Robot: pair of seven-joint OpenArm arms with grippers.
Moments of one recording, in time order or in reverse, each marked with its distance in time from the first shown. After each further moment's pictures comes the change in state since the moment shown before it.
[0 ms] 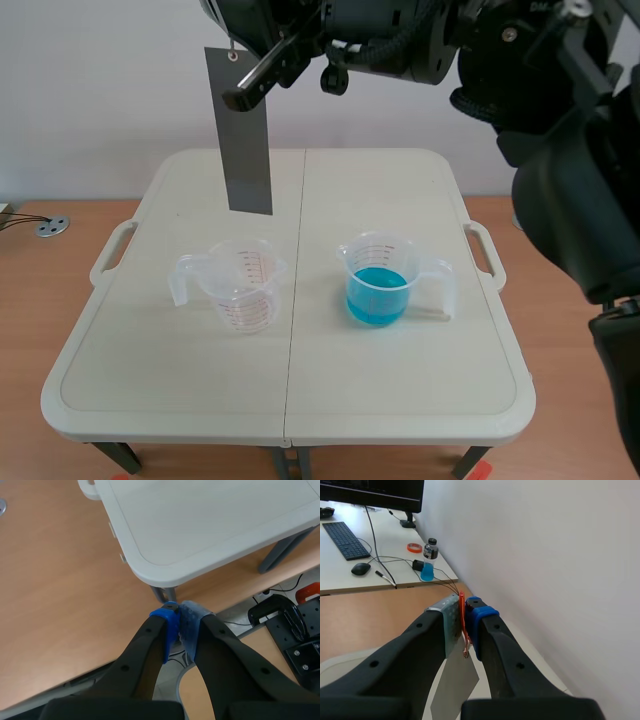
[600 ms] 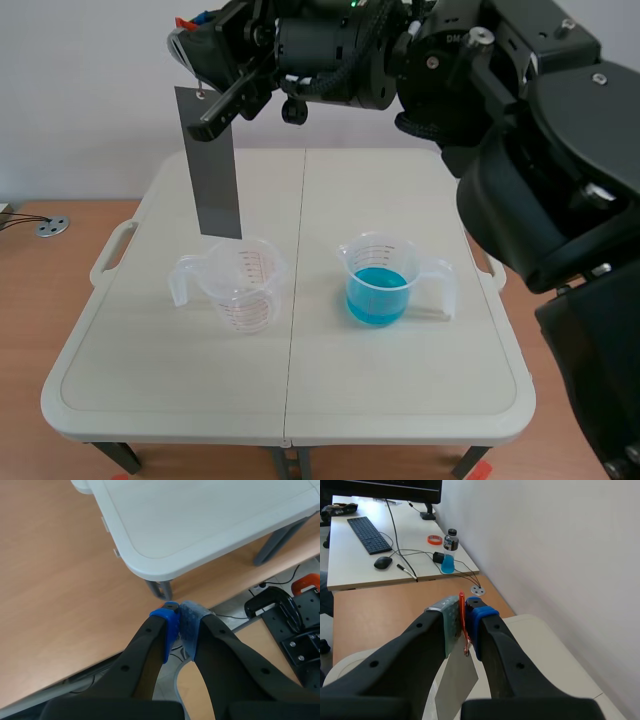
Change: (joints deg) left arm 0.3 0.0 0.0 0.0 1.1 -1.7 0.0; right arm 3.6 -2.6 -4.6 -9.5 -0.4 0.0 1.6
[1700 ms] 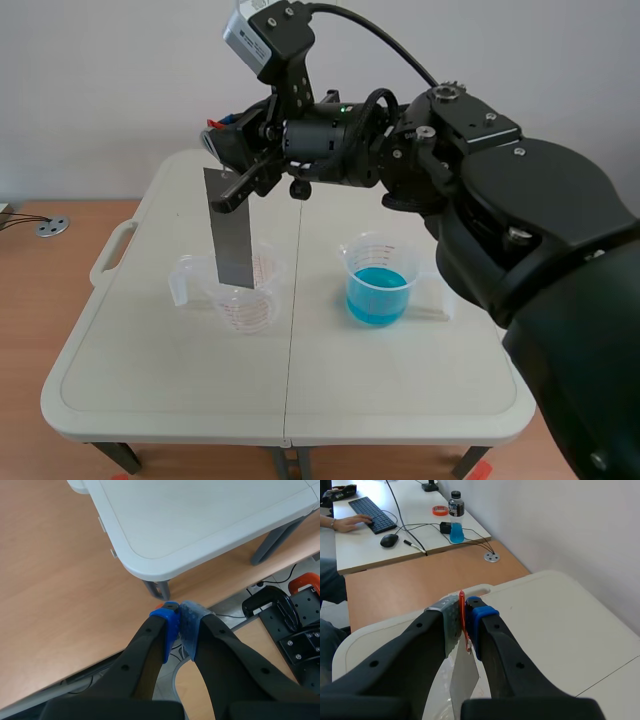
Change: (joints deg) left arm -0.3 0.0 0.0 0.0 0.0 0.0 0.4; right arm 0.0 -1.9 -0.2 -16.7 -4.3 0.0 6.8
